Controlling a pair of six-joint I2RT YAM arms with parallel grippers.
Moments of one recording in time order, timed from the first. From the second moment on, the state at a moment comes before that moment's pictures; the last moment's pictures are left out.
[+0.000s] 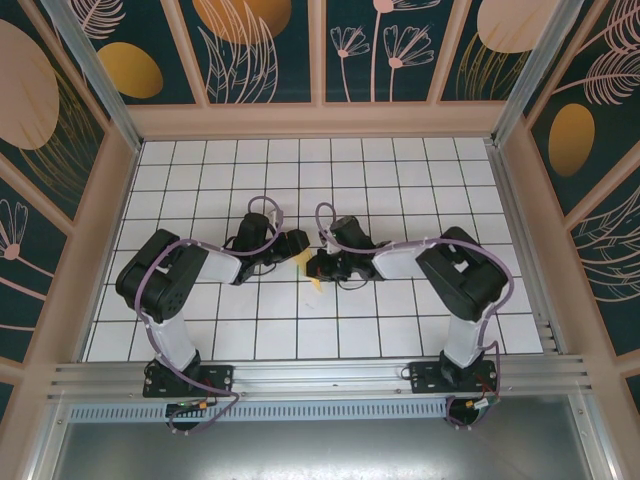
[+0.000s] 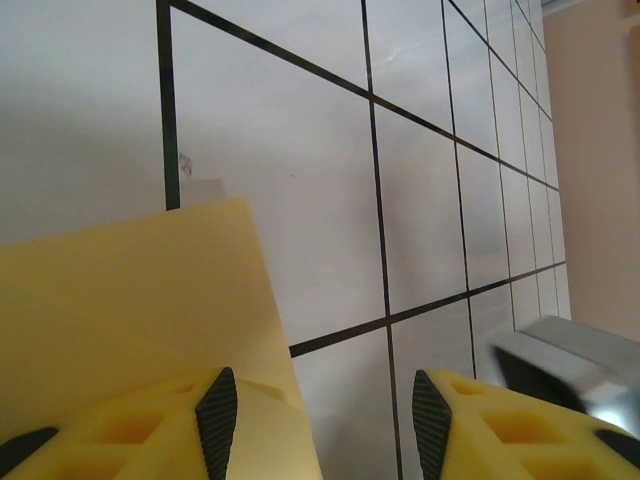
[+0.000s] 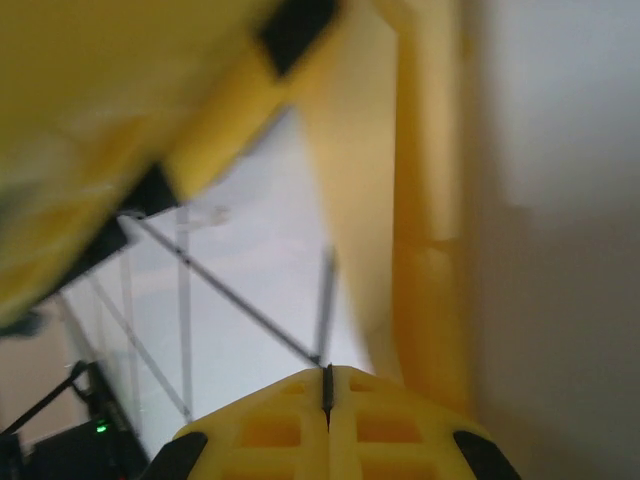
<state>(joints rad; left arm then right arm) -0.49 1.82 0.66 0.57 0.42 -0.90 0.75 1.85 0.86 0.14 -0.52 0.83</state>
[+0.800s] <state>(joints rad) -0.39 1.80 0.80 0.27 0.33 -0.72 0.74 1.81 0.78 0.14 -0.55 0.78</state>
